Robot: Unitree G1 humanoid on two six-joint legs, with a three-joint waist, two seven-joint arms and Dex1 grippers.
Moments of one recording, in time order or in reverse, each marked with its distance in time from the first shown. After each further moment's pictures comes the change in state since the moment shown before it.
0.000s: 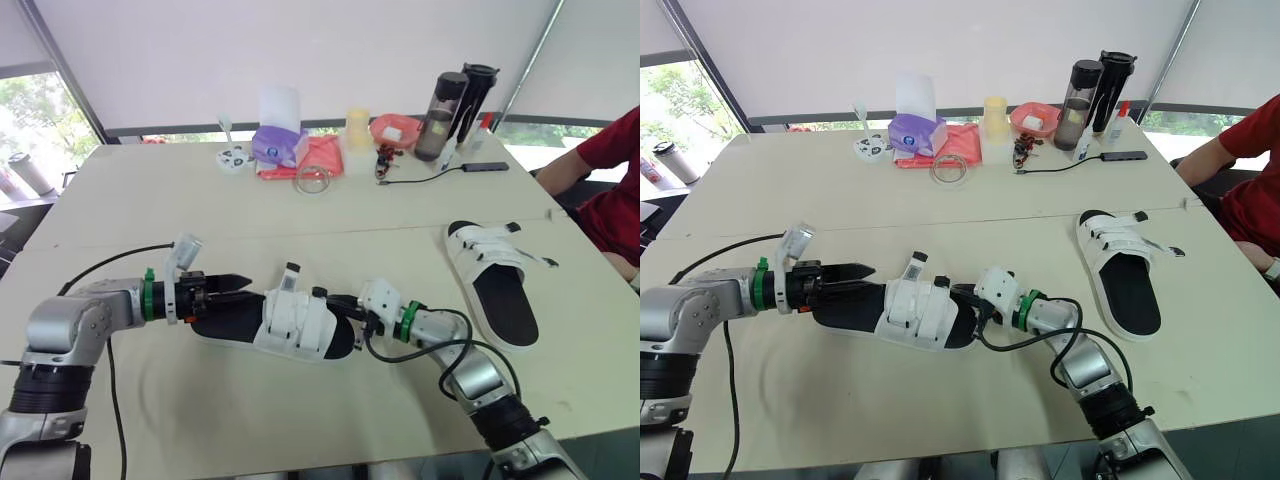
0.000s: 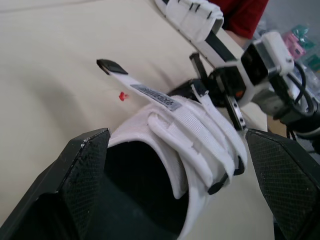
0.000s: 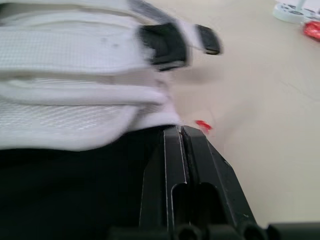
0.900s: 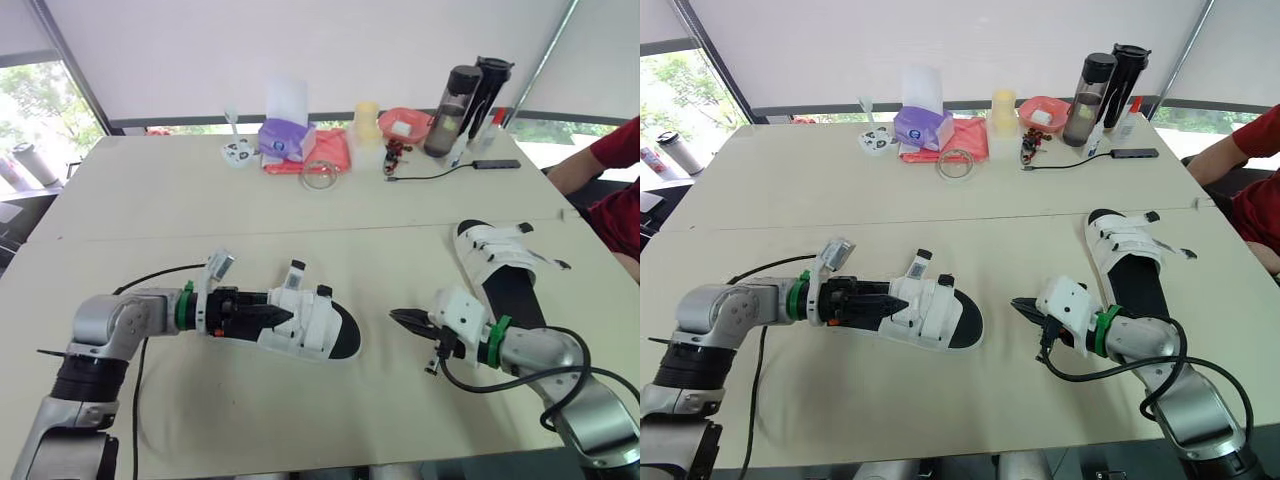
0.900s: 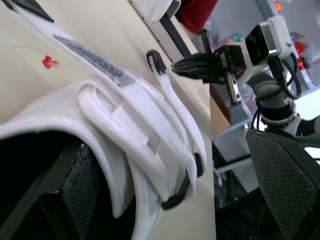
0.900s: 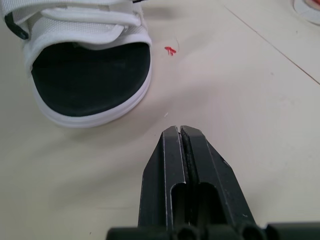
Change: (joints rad) left arm -0.073 -0.112 -0.135 0.078 -0.079 0.143 -0.047; right arm 0.308 -0.295 -0.248 -0.517 0.126 0.345 0.063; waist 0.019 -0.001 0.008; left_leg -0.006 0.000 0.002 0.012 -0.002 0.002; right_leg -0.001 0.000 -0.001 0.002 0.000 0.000
